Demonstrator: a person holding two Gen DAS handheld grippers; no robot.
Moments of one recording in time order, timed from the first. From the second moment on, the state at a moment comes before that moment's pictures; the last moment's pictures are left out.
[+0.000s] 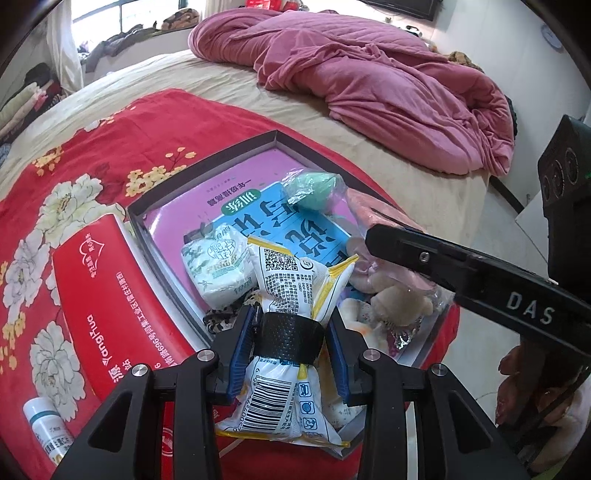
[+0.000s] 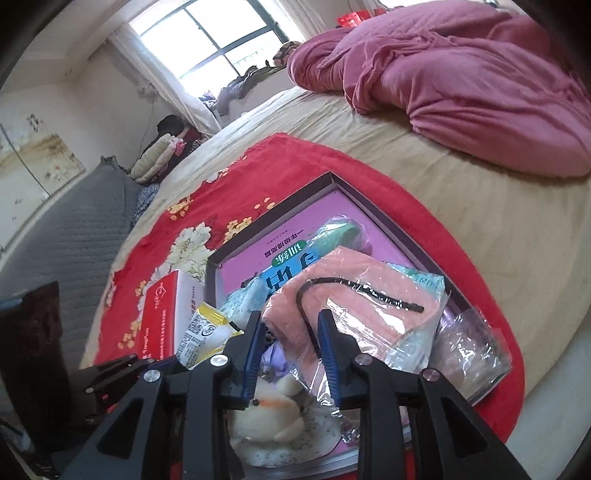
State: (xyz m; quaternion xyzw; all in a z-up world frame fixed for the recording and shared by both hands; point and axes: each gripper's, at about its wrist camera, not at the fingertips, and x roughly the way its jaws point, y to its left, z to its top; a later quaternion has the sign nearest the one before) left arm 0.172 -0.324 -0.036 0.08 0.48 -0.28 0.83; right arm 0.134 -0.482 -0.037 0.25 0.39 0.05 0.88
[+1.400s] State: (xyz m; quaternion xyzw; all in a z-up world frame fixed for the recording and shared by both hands) left arm 0.194 -0.345 -0.046 0.08 0.50 -0.27 0.82; right arm 0.158 -0.496 -0.029 0.22 0.41 0.00 0.88
